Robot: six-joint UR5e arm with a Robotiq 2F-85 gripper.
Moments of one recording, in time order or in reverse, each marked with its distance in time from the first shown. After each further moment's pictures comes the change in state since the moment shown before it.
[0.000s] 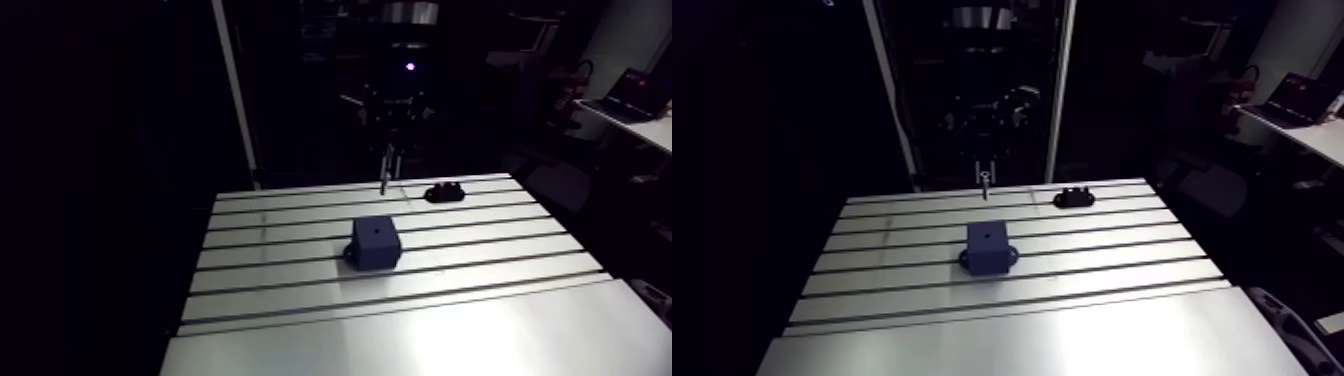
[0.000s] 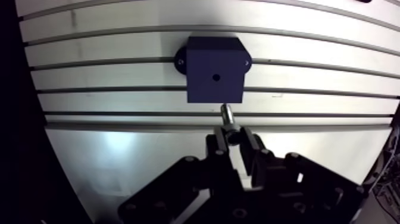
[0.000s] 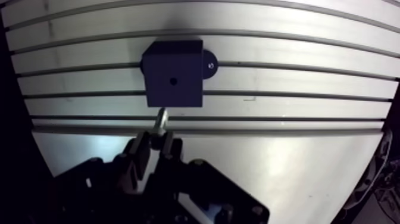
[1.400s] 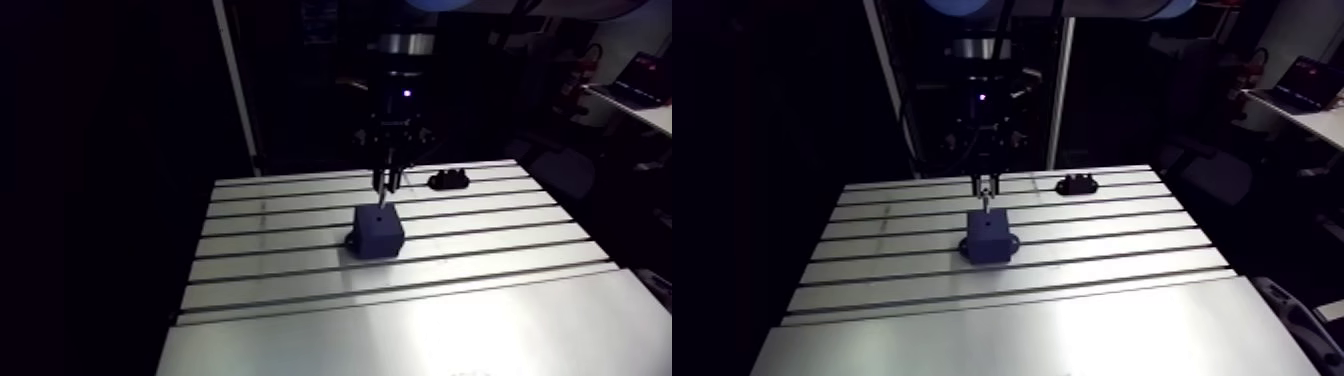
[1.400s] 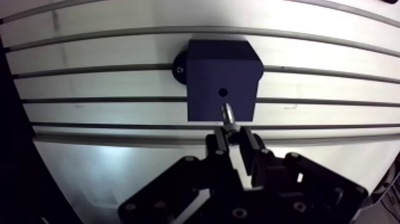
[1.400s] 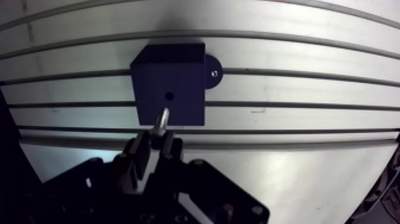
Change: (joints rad) arm 0.003 0.051 0.077 -0.098 0.000 0.005
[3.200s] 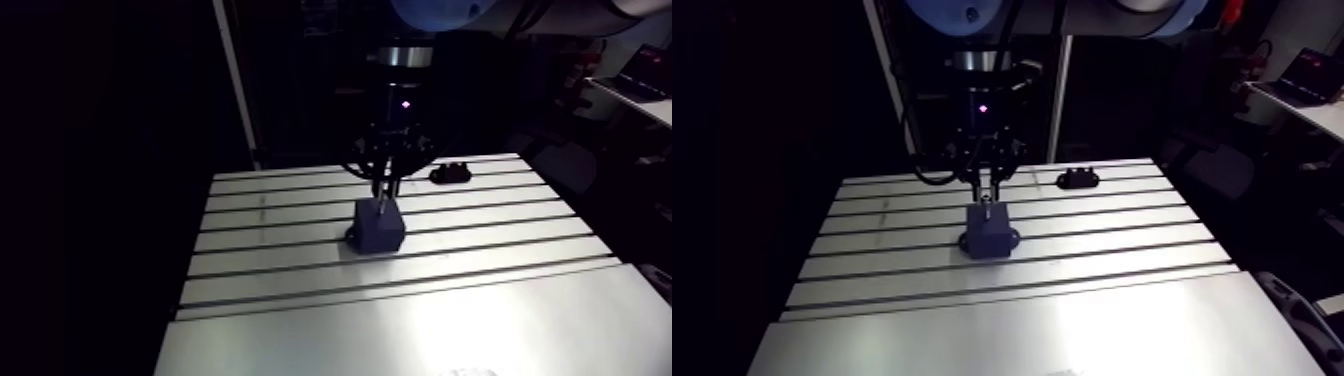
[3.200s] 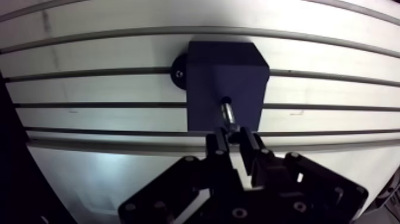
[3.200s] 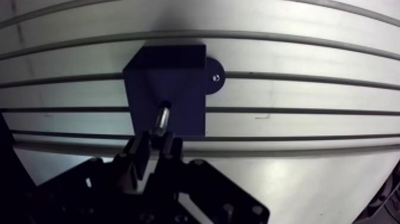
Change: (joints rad) arm 0.000 0.024 0.034 -0.046 0.000 -0.001
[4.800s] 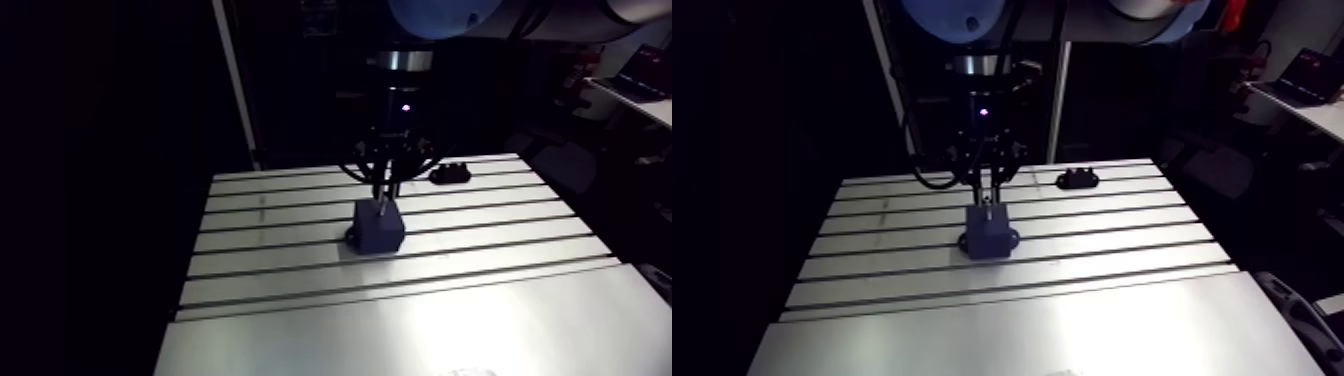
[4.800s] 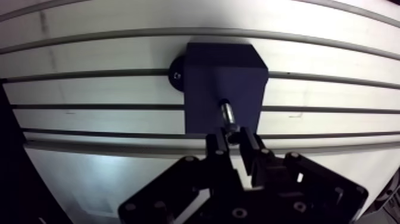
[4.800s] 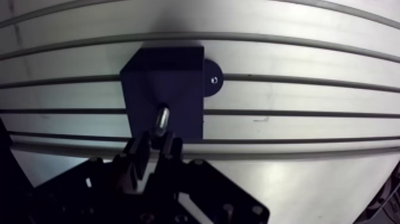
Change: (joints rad) arm -0.001 -0.002 0.013 -0.021 -0.004 -0.007
